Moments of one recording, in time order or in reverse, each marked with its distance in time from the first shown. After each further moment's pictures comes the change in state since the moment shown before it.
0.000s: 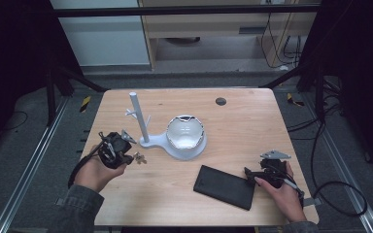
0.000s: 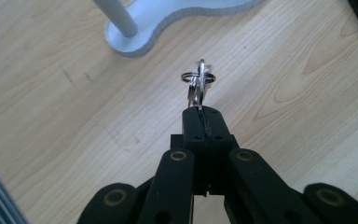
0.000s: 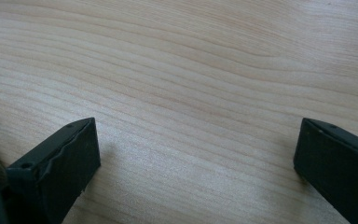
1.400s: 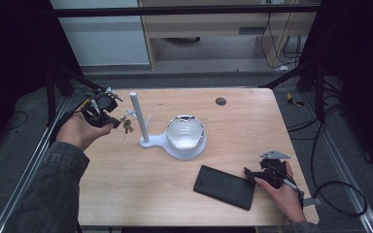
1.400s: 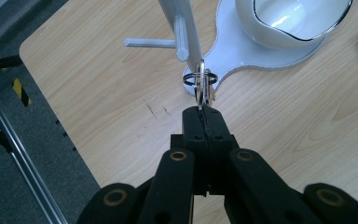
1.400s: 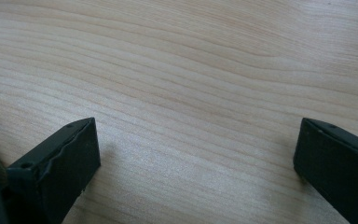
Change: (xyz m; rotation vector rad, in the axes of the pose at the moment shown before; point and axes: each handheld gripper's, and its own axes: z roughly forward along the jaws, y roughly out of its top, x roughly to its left) left arm 0.059 0.058 -0.060 -0.014 0.070 -0.028; right arm 0.001 0.000 0.000 -0.001 -0.003 0.002
